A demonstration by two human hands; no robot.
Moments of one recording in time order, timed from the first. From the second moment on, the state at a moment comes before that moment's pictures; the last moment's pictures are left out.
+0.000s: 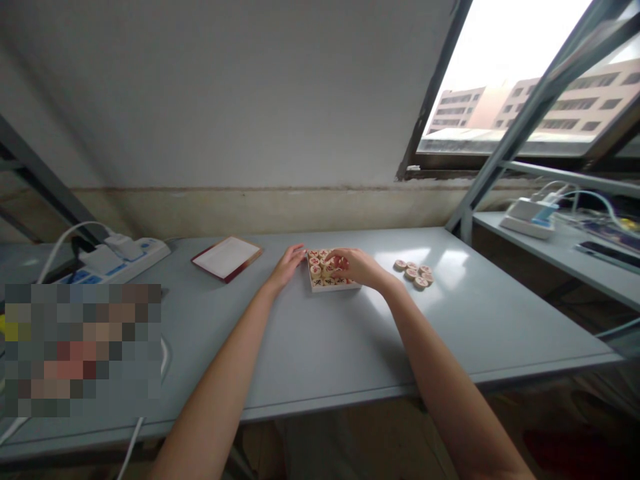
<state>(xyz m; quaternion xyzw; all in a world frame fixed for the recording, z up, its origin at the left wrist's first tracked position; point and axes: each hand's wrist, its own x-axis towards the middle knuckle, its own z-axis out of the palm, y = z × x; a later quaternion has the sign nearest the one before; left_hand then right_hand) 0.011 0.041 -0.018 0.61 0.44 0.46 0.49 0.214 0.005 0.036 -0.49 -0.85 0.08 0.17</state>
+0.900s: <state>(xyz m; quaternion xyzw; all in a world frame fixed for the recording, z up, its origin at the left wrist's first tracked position) 0.014 0.028 0.011 0.54 0.43 0.58 0.44 0.258 0.024 0.019 -0.75 -0.65 0.02 0.08</state>
